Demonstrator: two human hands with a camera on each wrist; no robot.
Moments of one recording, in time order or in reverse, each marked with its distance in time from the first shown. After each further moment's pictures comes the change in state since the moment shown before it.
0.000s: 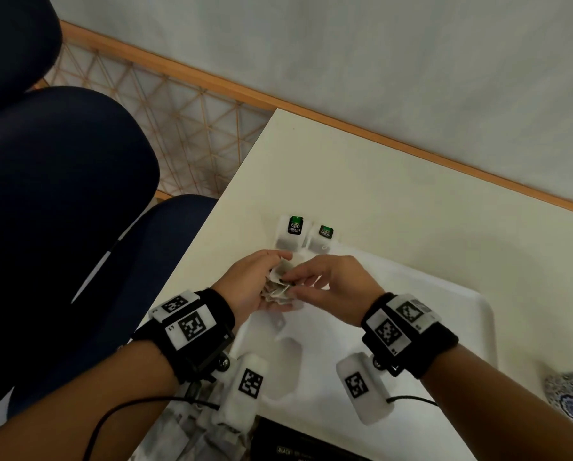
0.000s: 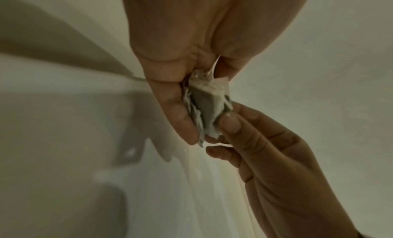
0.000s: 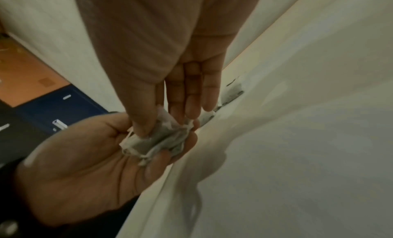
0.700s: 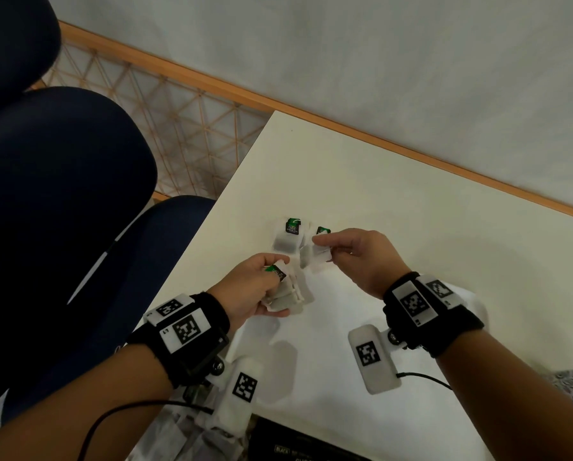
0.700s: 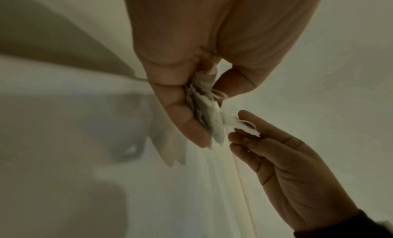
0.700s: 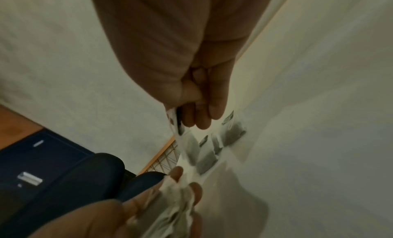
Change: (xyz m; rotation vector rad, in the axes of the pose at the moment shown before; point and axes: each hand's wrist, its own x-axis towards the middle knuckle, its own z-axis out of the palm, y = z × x) left_hand -0.001 -0.004 -0.002 0.078 -0.018 -0.038; right_hand 0.007 0.009 -0.035 0.027 0.213 0.177
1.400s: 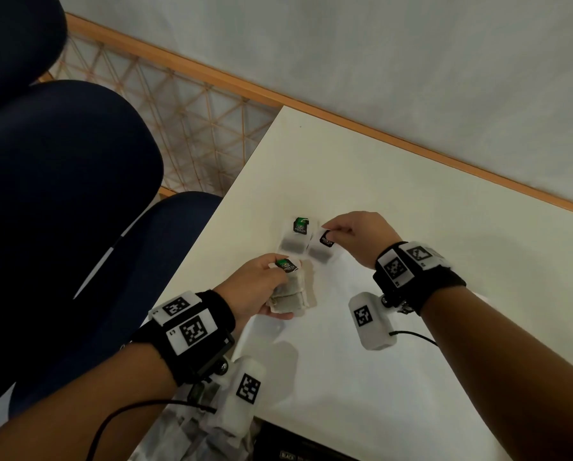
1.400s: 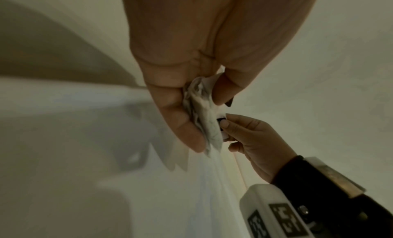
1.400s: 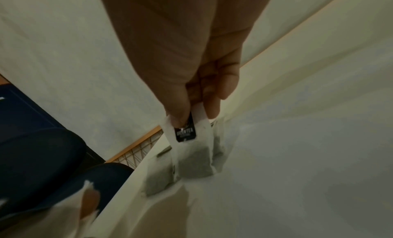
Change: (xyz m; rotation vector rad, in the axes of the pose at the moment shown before) left_hand 0.001 0.002 -0.002 0.068 -0.011 0.034; right_hand 0.054 0.006 -0.002 -0.350 -0.121 0.050
